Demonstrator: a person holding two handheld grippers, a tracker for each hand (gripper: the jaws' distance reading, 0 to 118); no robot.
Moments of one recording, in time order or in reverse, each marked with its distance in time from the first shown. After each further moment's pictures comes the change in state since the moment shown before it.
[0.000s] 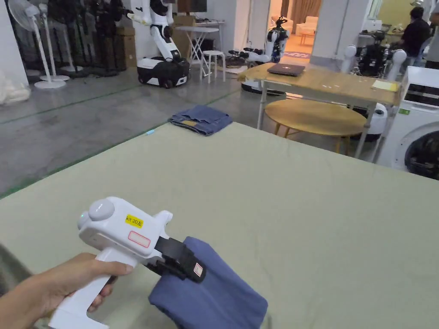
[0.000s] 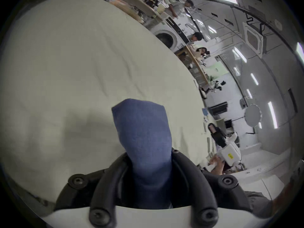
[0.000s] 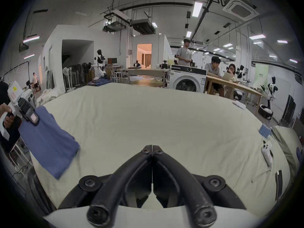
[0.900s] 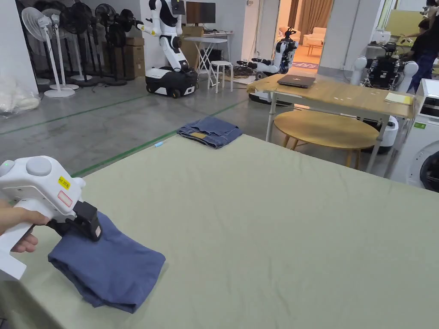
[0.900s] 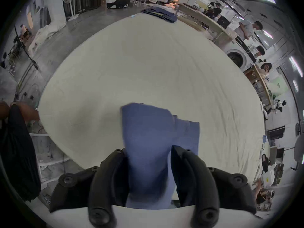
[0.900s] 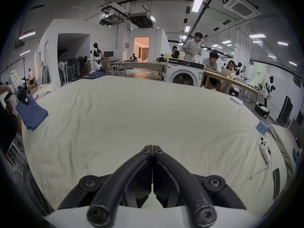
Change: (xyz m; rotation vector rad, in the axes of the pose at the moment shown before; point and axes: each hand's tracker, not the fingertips) left arm -0.105 0.073 0.148 0.053 0.634 0.156; right arm -0.001 -0.007 -0.014 -0.069 -0.043 0.011
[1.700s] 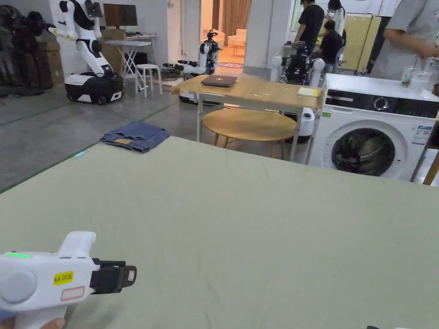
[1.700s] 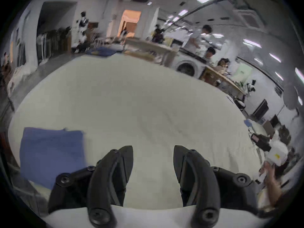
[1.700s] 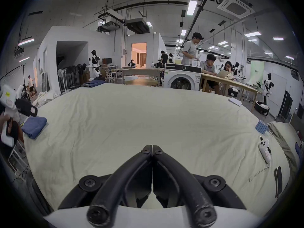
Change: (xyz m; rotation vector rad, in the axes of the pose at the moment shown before) left arm 0.222 -0.147 -0.045 0.478 -0.274 -0.340; right arm 0.019 0.009 0.011 0.062 -0.007 -0.048
